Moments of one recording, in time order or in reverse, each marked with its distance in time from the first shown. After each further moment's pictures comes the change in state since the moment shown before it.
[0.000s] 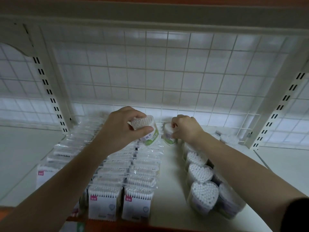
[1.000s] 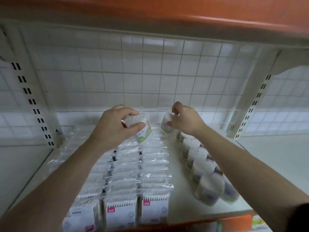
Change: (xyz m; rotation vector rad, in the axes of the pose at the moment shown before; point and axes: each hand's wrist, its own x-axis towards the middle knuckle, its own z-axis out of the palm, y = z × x) left_hand 0.020 -0.040 -0.030 -0.139 -0.035 0.122; right_hand -0.025 -0.044 -0.053 0.272 0.186 0.235
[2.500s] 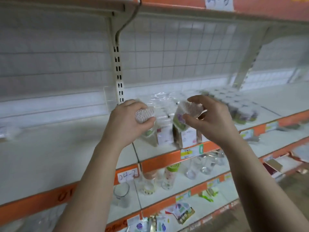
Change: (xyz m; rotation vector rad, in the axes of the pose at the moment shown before) left_hand -0.173 -0.105 -0.245 0.014 -0.096 0.149; right_hand -0.217 -0.345 0.070 0.165 0.421 0.145
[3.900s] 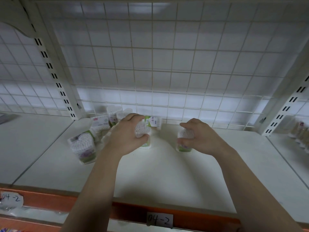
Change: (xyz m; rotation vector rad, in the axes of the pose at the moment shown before) left_hand -0.122 -0.343 -0.266 0.279 -0.059 -0.475; right_hand 0.047 -0.250 0.389 0.059 -0.735 -0.194
